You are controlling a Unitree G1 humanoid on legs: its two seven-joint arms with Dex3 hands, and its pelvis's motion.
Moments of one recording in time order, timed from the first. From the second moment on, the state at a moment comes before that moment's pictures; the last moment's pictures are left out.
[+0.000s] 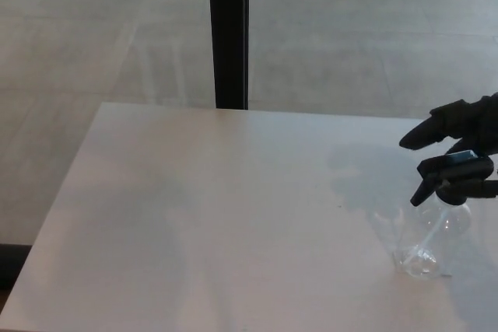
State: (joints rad) left_arm 0.05 0.66 0.47 1.29 -0.14 -0.07 -0.30; right_arm -0.65 -0.92 0.30 0.18 -0.02 0.08 0.70
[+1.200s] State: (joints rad) left_arm 0.05 0.65 0.46 1.29 -0.14 -0.07 -0.30; right_arm -0.61 -0.92 0.40 0.14 -0.39 -0.09 0.42
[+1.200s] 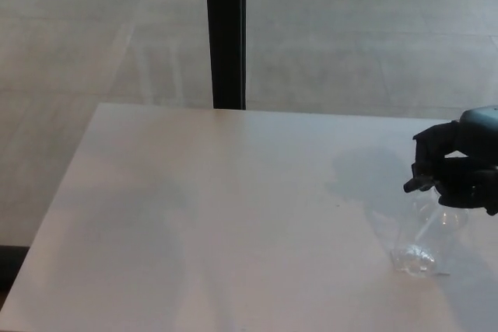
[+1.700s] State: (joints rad) left_arm 0.06 0.65 0.46 1.29 -0.14 -0.07 -0.30; right_arm -0.60 -0.84 0.23 0.18 -0.41 -0.20 0.27
